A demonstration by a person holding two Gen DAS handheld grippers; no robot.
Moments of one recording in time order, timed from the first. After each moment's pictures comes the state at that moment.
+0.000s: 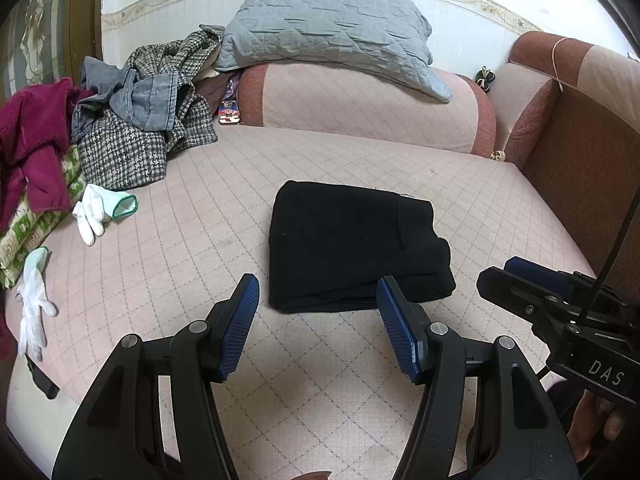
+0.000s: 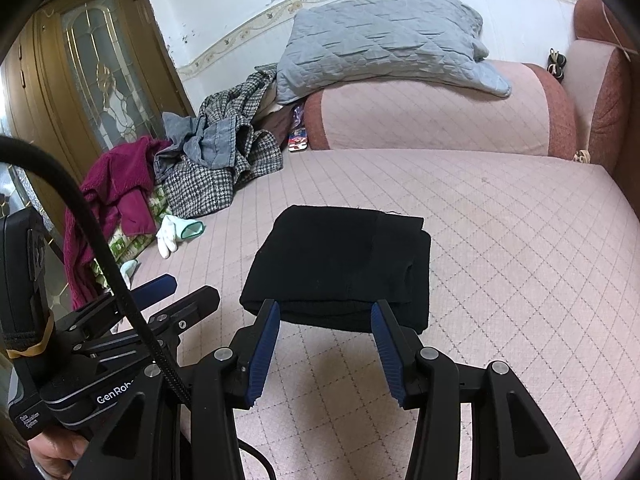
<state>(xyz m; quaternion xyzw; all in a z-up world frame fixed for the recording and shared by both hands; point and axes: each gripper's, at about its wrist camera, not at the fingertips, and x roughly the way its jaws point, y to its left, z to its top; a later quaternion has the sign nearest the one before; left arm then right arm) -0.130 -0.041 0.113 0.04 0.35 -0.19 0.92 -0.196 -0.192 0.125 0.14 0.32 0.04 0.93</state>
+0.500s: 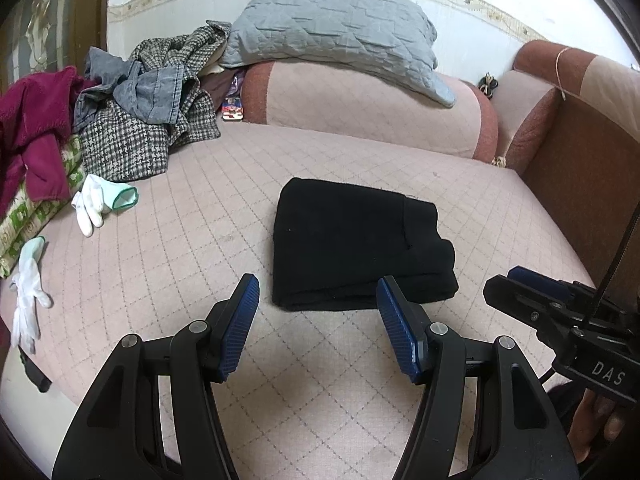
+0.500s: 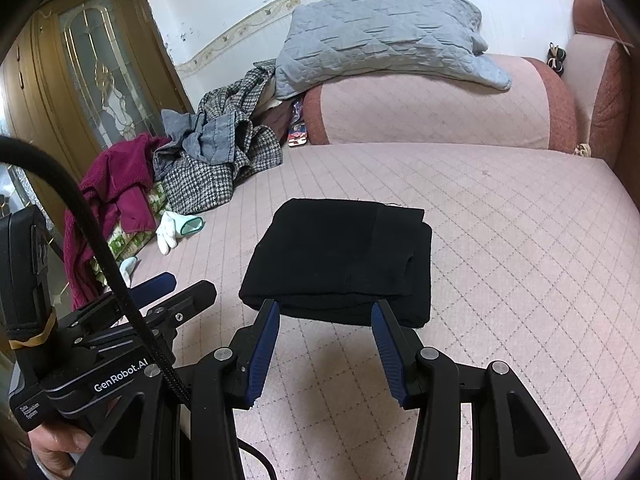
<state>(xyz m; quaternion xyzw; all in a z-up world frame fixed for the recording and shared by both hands) -0.125 -0.028 0.106 0.02 0.34 -0.19 0.92 -0.197 -0.193 0.120 0.15 0.33 0.05 0.93</state>
